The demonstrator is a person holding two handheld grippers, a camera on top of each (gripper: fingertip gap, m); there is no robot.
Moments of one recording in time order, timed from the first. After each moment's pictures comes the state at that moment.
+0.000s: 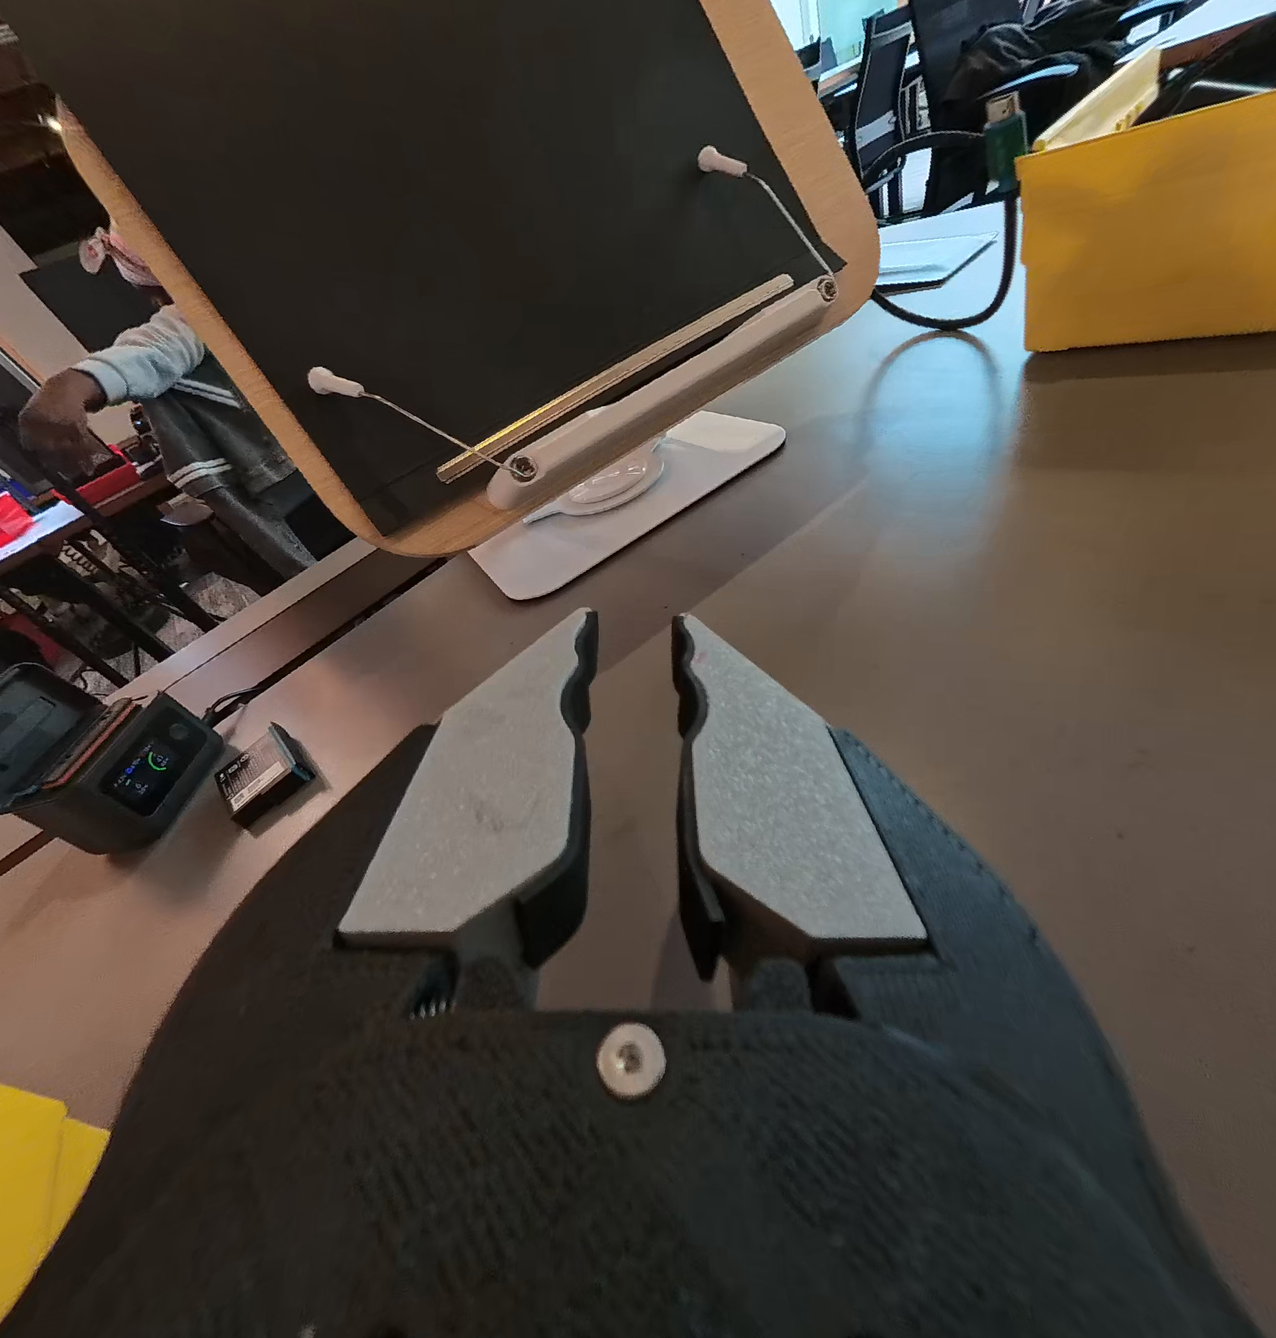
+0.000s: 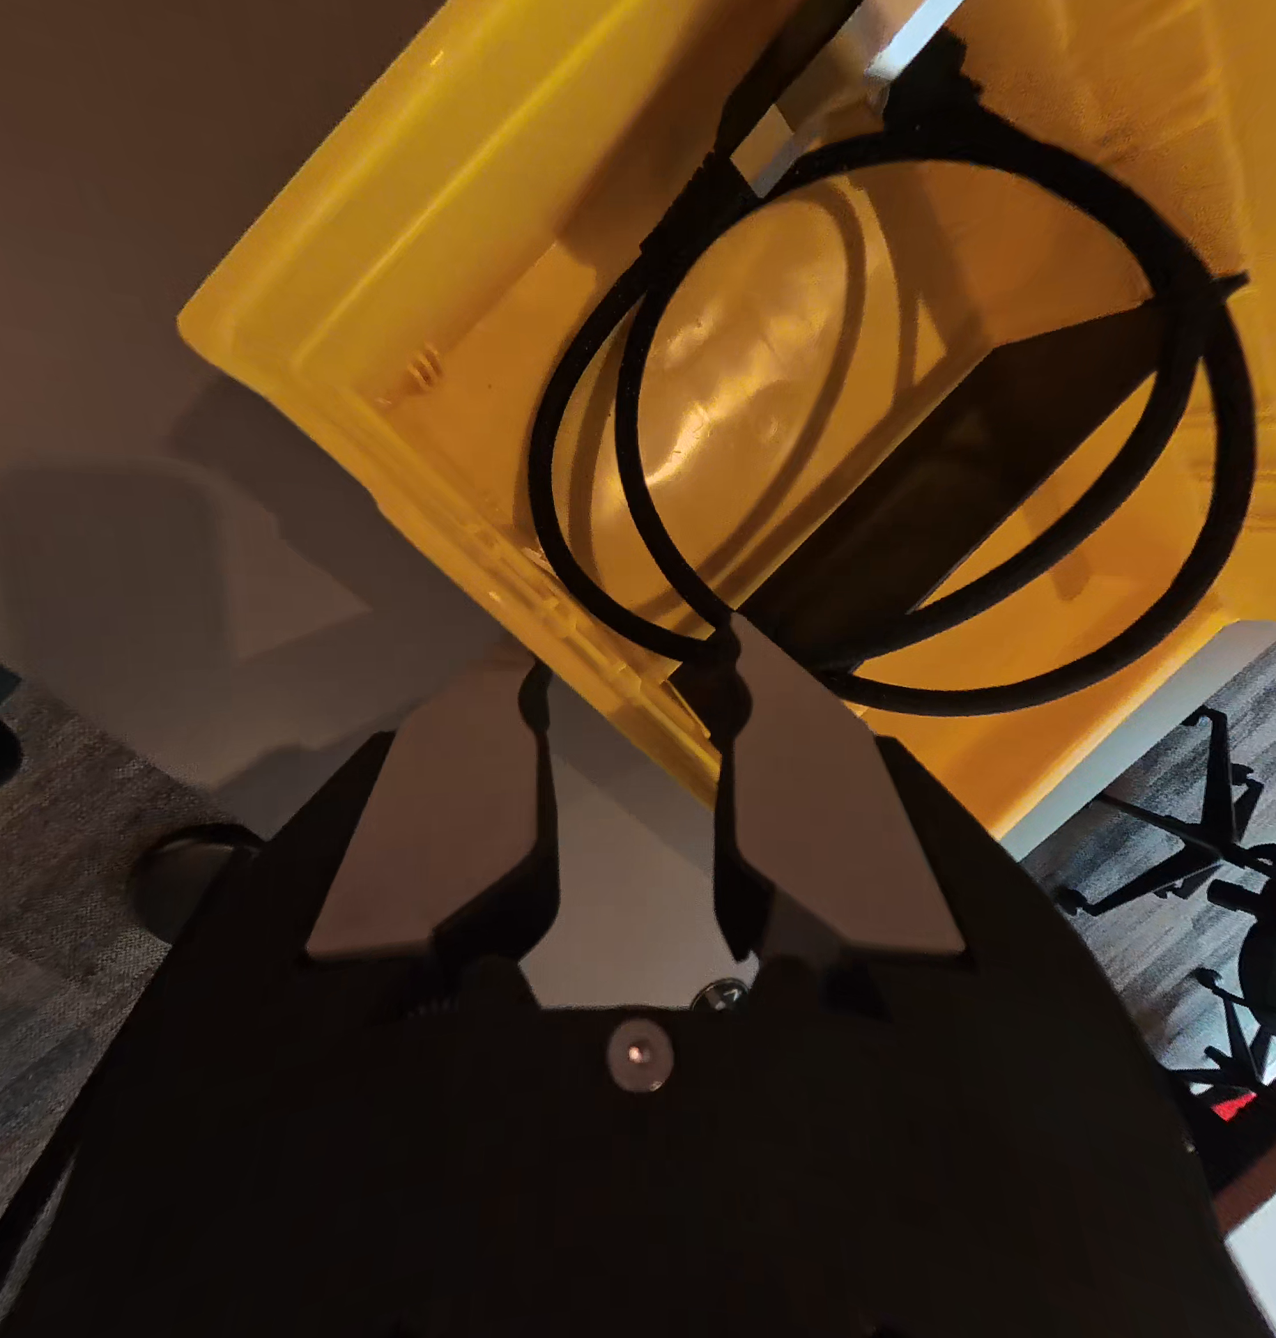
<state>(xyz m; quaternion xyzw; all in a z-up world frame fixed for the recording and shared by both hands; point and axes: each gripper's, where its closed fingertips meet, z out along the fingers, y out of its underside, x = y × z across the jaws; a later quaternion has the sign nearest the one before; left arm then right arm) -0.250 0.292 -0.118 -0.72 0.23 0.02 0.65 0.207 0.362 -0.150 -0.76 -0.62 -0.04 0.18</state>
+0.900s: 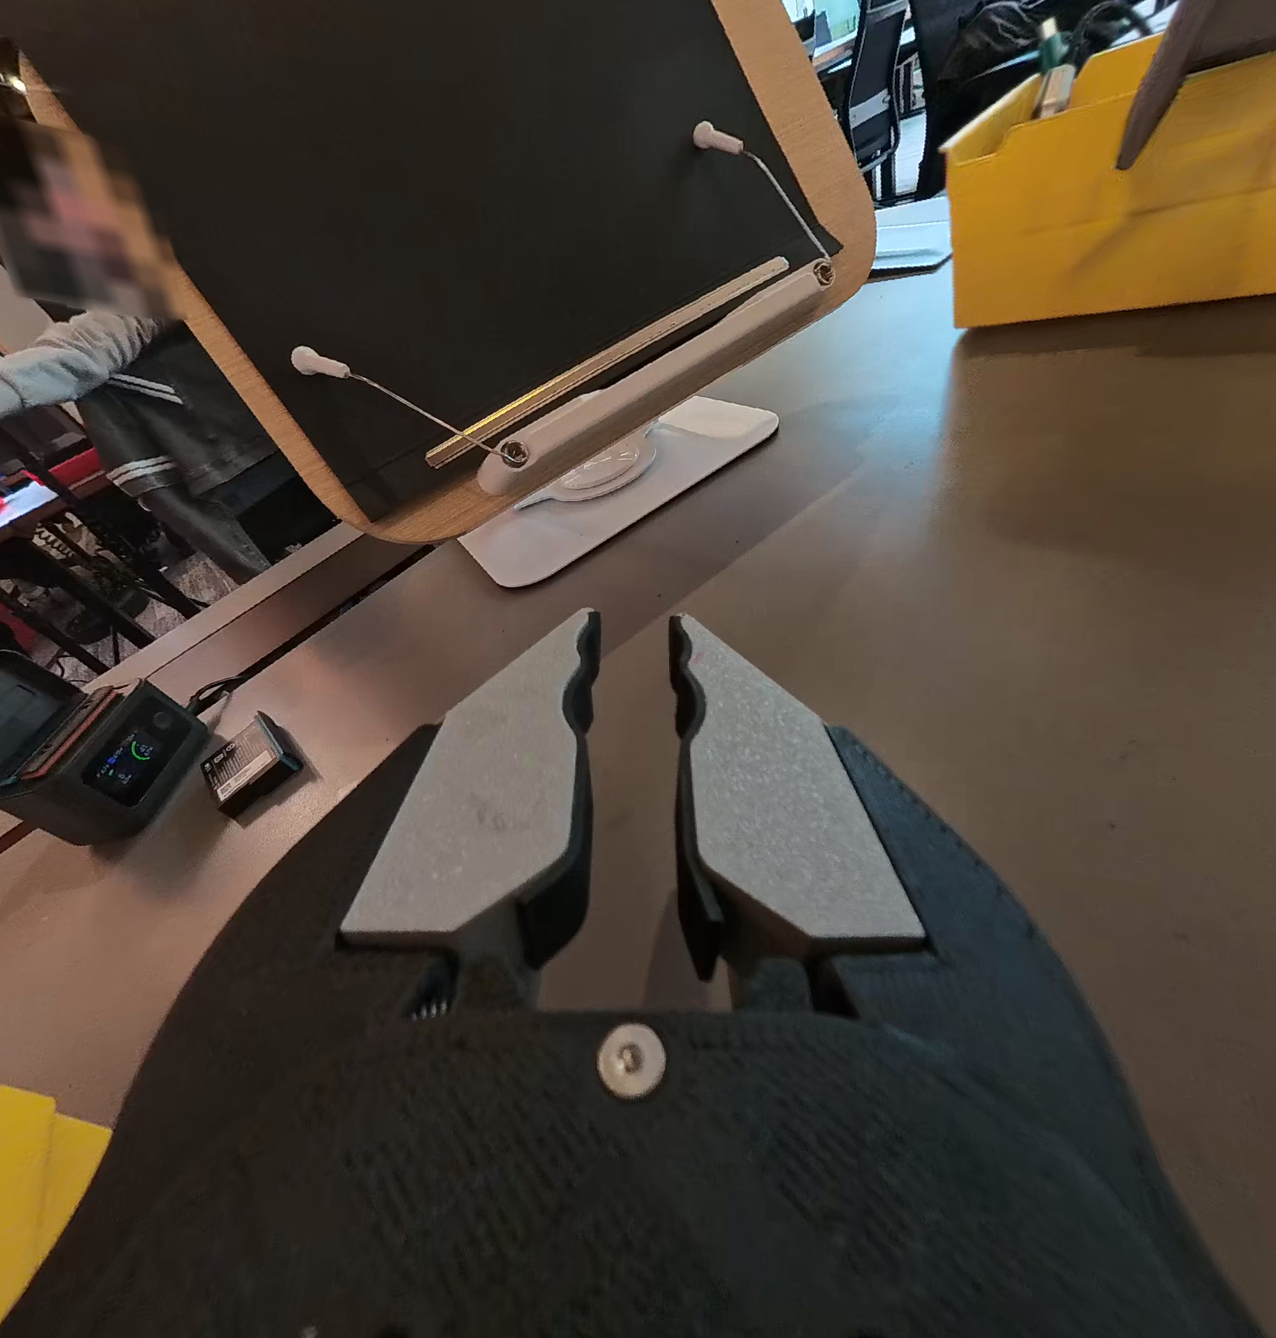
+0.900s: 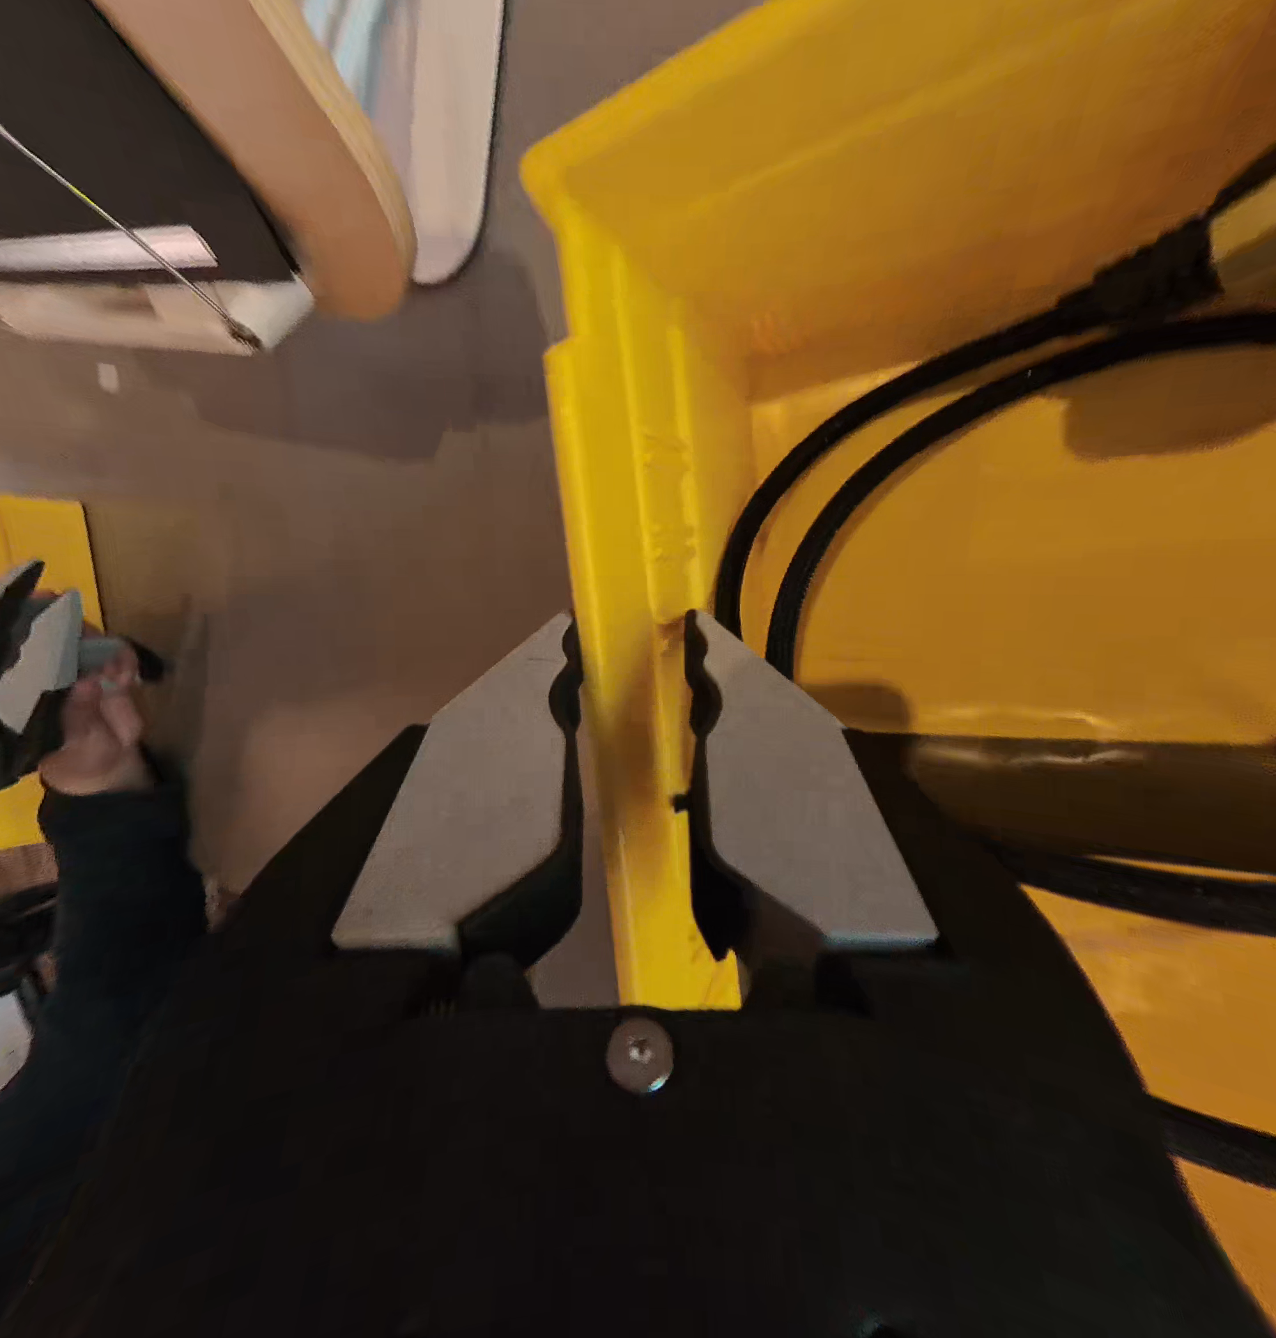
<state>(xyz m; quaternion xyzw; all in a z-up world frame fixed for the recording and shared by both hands) -0.250 0.291 -0.122 -0.73 0.23 0.02 0.64 0.077 0.449 -0.135 -0.94 -0.17 0.28 0.11</state>
